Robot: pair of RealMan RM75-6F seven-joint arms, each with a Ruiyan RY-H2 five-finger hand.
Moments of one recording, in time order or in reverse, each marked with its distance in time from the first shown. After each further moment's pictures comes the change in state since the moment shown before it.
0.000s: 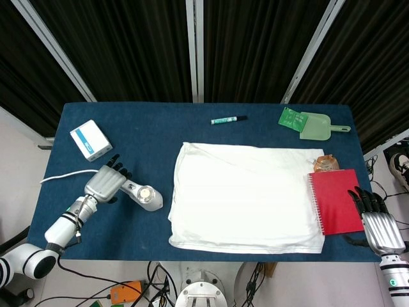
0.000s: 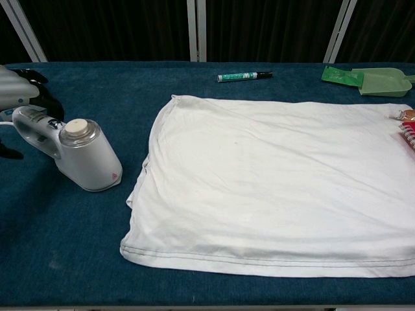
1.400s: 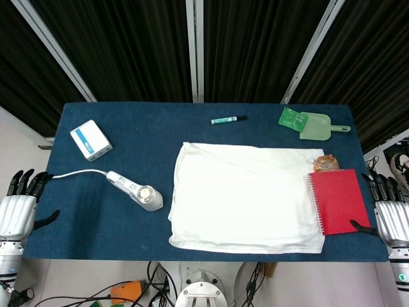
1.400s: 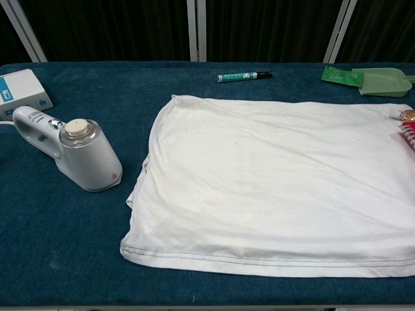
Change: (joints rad) left arm 0.499 0.071 0.041 0.028 0.193 0.695 -0.428; right arm -0.005 0.038 0.073 -0.045 -0.015 0.118 0.001
